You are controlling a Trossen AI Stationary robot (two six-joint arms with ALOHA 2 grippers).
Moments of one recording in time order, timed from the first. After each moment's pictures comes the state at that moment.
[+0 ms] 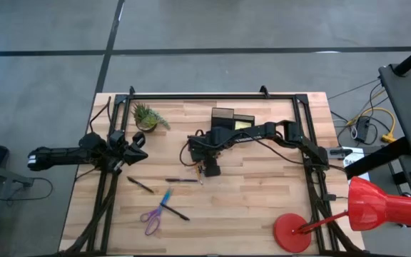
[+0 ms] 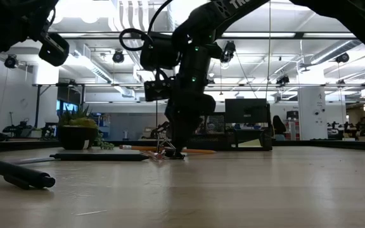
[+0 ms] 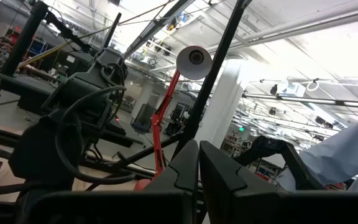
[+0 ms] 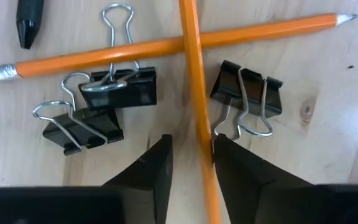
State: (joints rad) left arm 0.07 0.12 0.00 0.44 0.30 -0.54; right arm -0.06 2.26 1.74 -0.80 -0.06 -0.22
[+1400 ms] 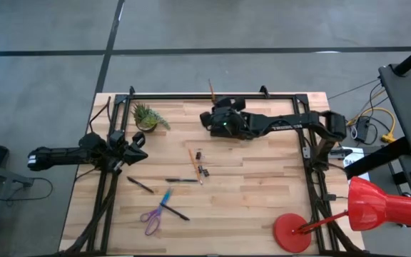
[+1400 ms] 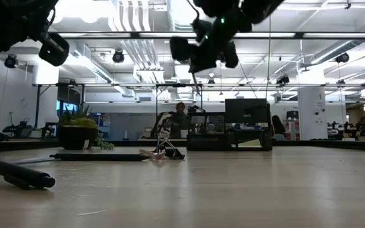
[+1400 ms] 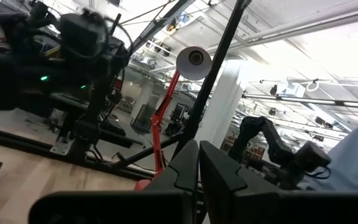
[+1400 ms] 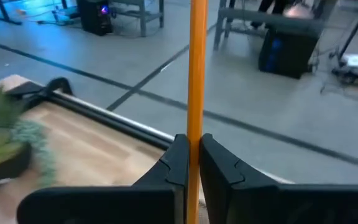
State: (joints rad) left arm 0.07 0.12 0.00 0.44 0.30 -0.54; right arm -0.16 1.78 1.26 0.04 0.87 0.39
